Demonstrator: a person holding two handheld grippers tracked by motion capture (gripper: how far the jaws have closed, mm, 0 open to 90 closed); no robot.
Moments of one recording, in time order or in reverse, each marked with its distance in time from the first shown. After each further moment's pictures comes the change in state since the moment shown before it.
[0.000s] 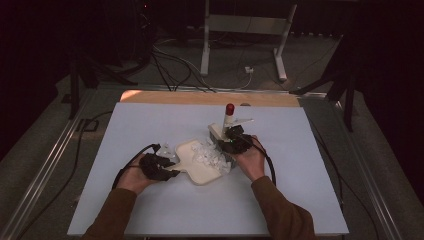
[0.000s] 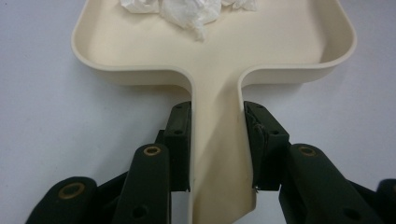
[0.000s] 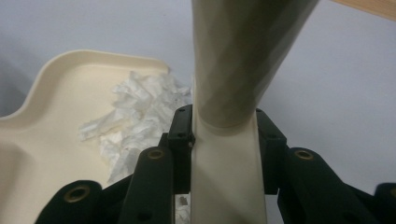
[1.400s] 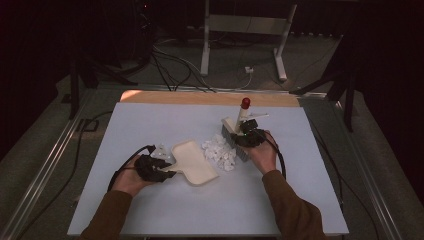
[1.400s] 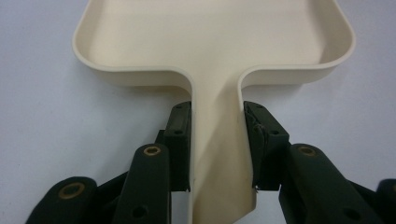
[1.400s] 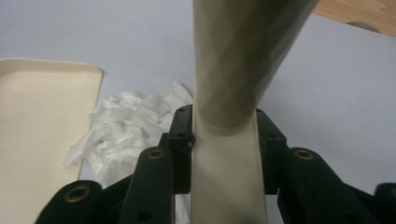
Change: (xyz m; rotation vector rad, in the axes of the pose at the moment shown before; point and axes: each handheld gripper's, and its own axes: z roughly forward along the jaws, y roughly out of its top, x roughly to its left) left arm 0.002 -0.011 -0.007 -0.008 0.010 -0.003; right arm -0.047 -0.003 -0.004 -0.020 -0.036 0.047
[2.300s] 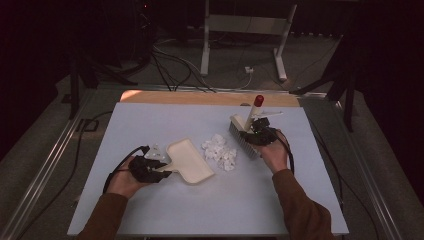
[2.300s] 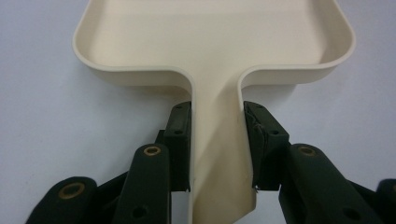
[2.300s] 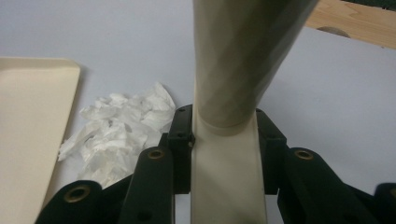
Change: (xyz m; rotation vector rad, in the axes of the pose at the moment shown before) left arm 0.000 -0.007 -0.012 -0.008 0.035 -0.022; right arm -0.026 -0.003 -0.022 -0.033 0.014 0.031
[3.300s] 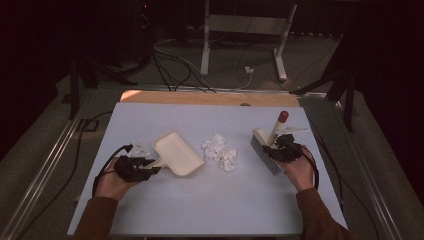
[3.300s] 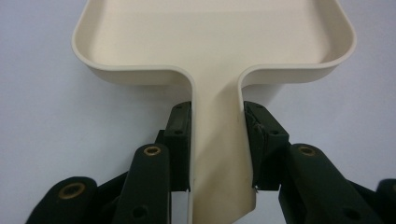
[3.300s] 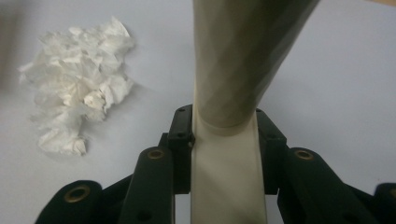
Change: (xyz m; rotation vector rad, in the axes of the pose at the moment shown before) left arm 0.008 -0.019 -0.028 -0.071 0.068 -0.106; right arm -0.033 -0.055 -0.050 0.036 -0.071 0.002
